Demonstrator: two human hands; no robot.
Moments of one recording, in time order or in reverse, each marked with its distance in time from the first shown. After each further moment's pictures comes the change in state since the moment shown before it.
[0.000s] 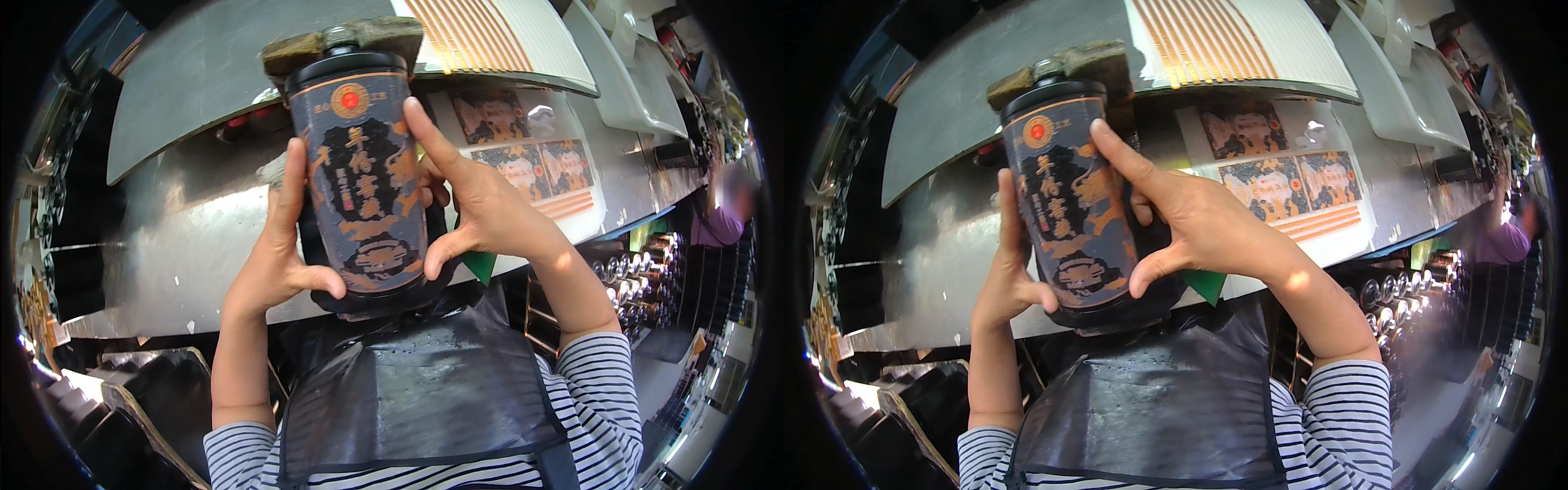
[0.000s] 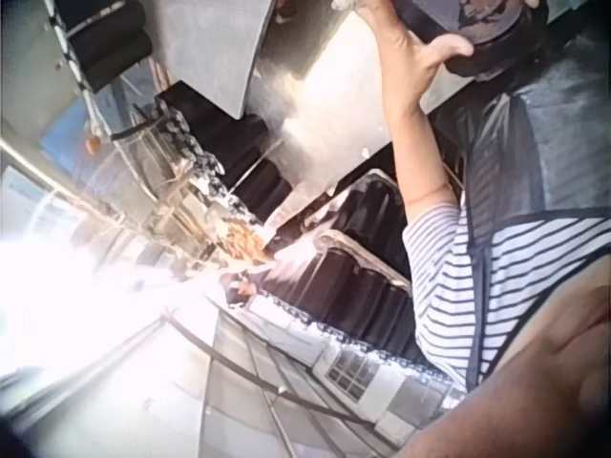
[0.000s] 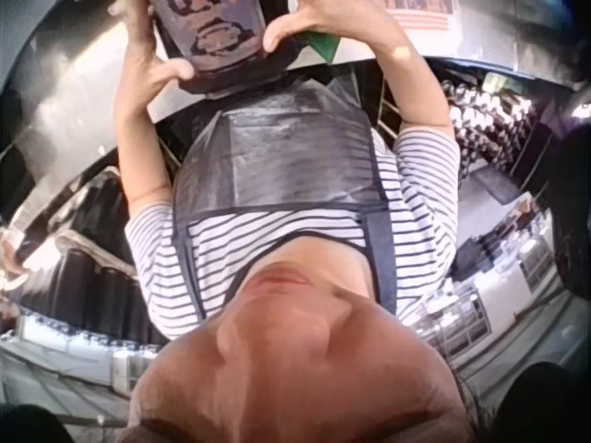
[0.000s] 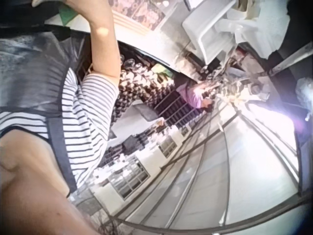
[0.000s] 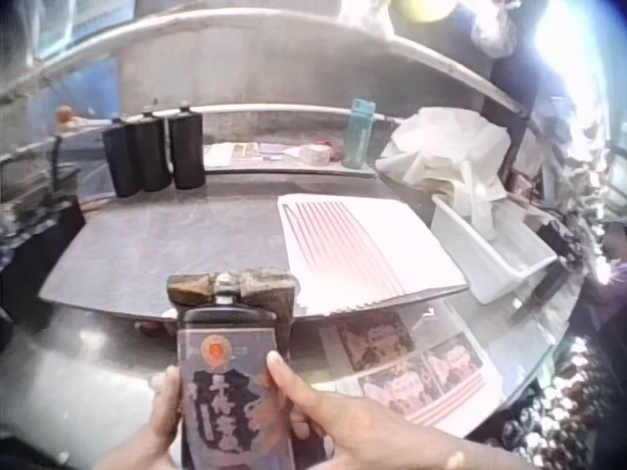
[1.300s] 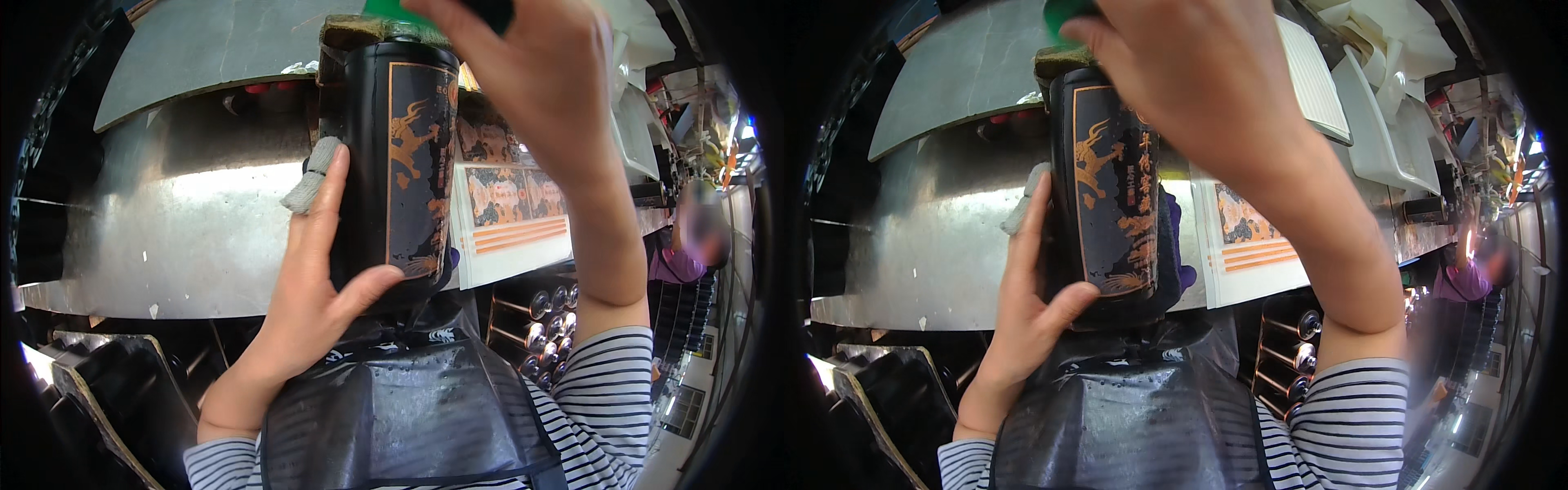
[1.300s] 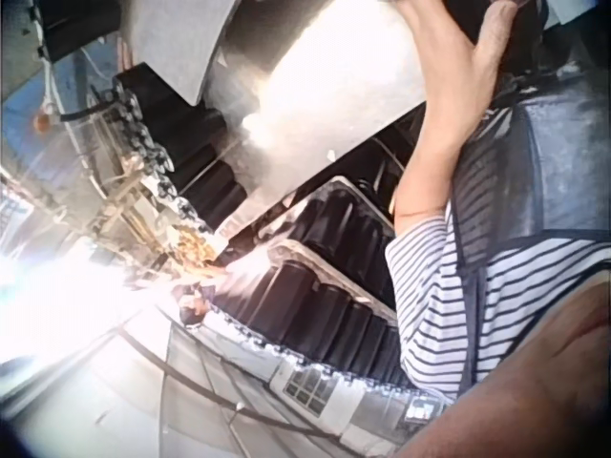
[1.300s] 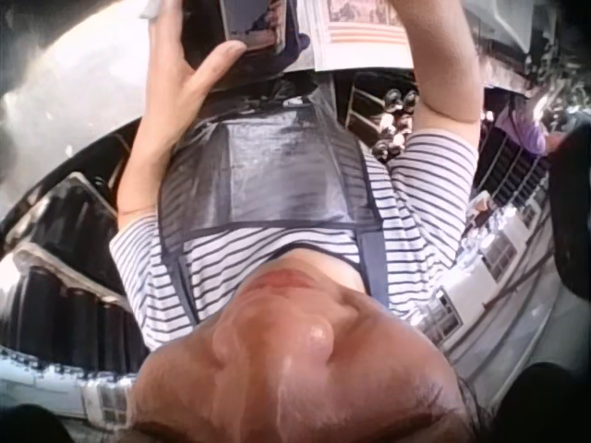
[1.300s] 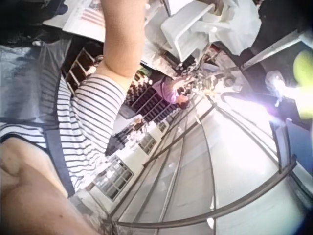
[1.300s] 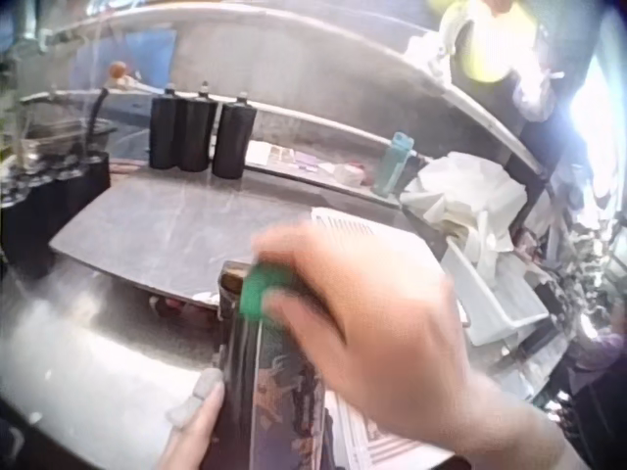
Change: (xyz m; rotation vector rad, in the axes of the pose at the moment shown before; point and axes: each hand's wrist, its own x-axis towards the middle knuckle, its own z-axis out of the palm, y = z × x) left_hand -0.030 0.061 0.031 0.041 0.196 -0.047; right_hand 0.093 -0.094 -0.034 -1.073 0.461 -0.573
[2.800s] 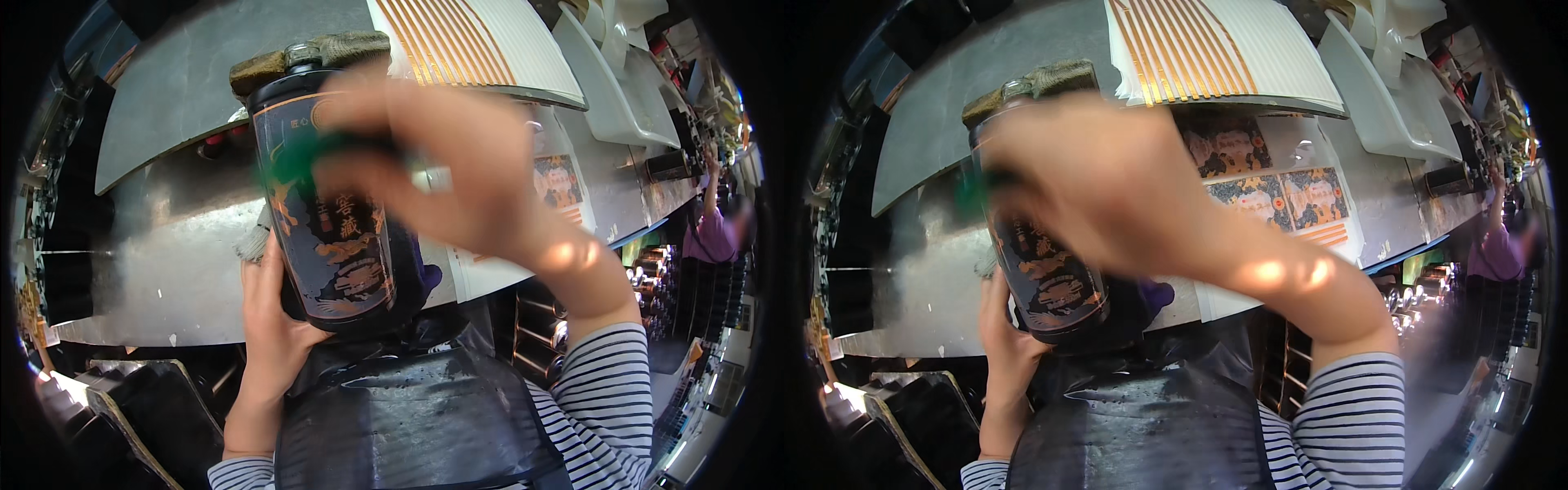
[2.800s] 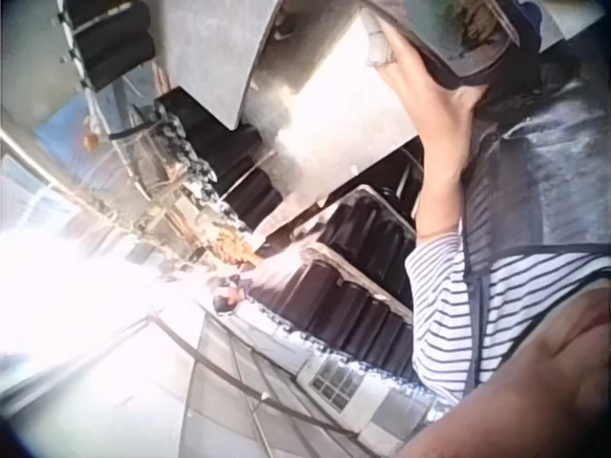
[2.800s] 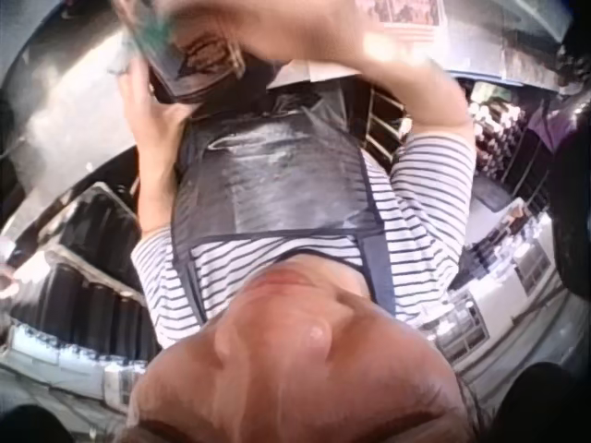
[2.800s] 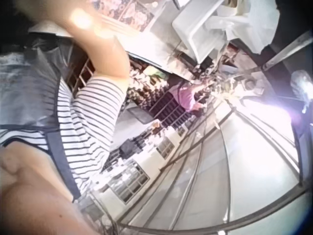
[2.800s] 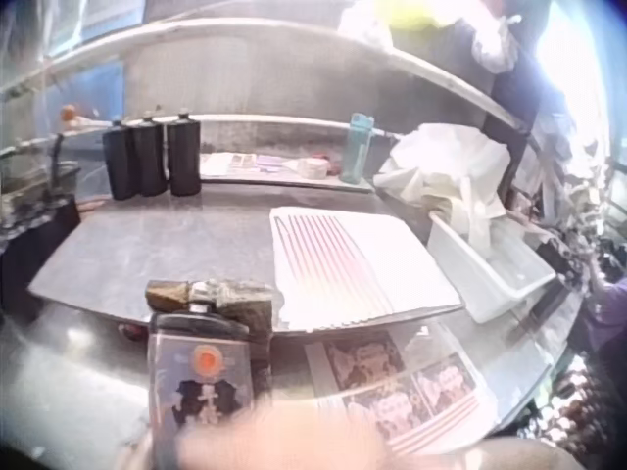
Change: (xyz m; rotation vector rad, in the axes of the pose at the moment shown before) left_hand -0.008 -0.009 0.016 0.497 0.073 -0.125; right_hand -0.069 -0.002 0.019 0.502 0.199 0.003
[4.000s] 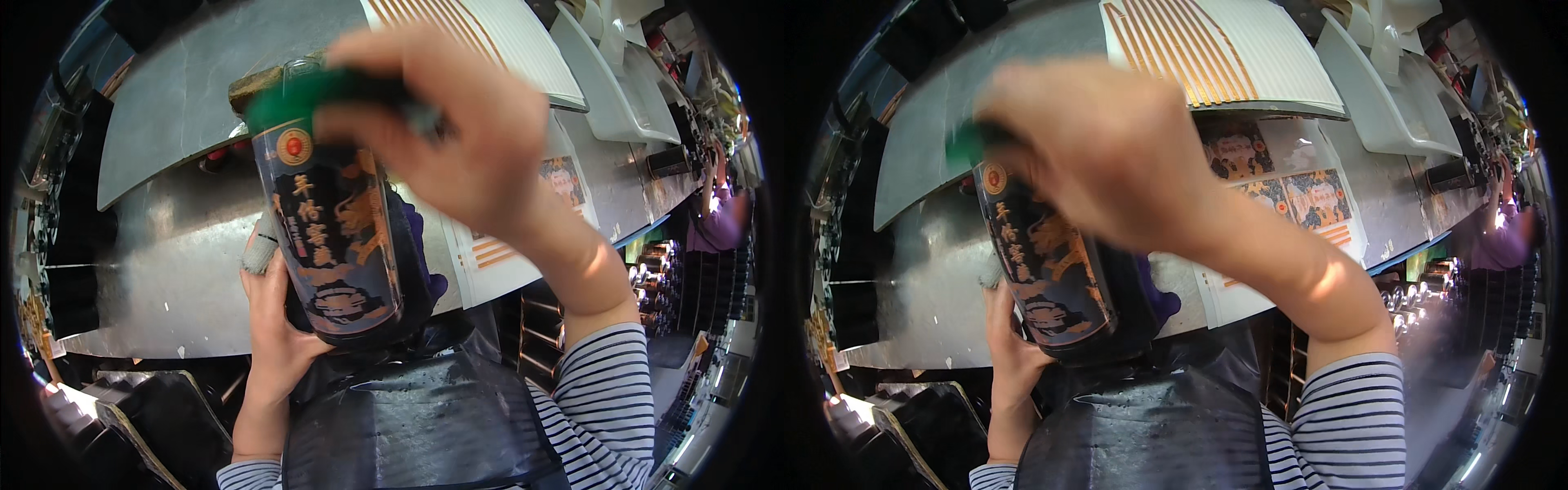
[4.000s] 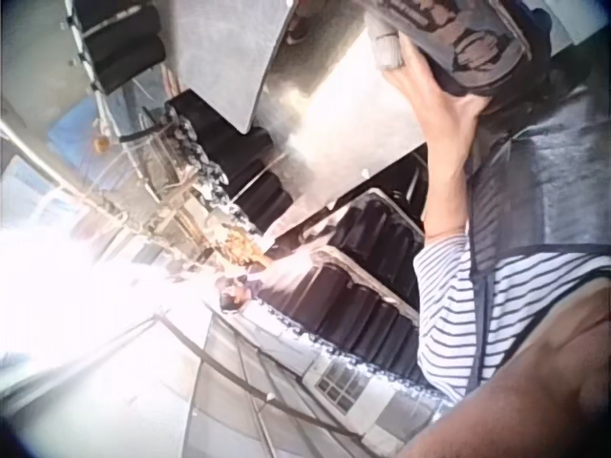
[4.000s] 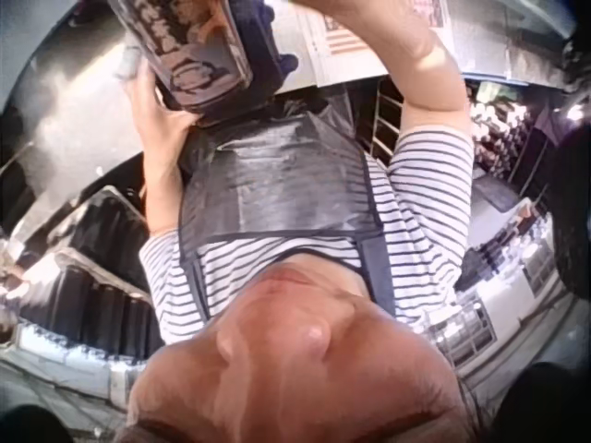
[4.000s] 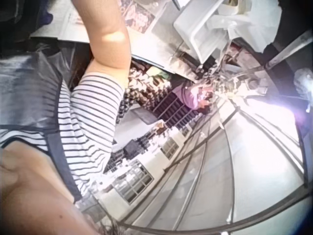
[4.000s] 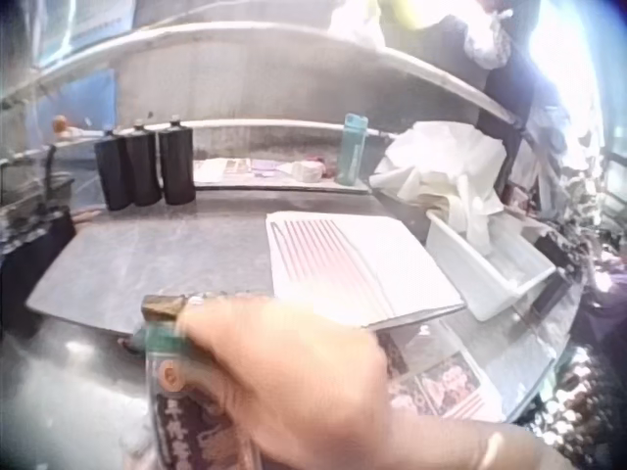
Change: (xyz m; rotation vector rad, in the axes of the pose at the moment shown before) left_hand 0.008 -0.009 0.001 -0.149 -0.012 0.018; right_hand 0.009 0.011 -0.003 0.039 0.031 0.051
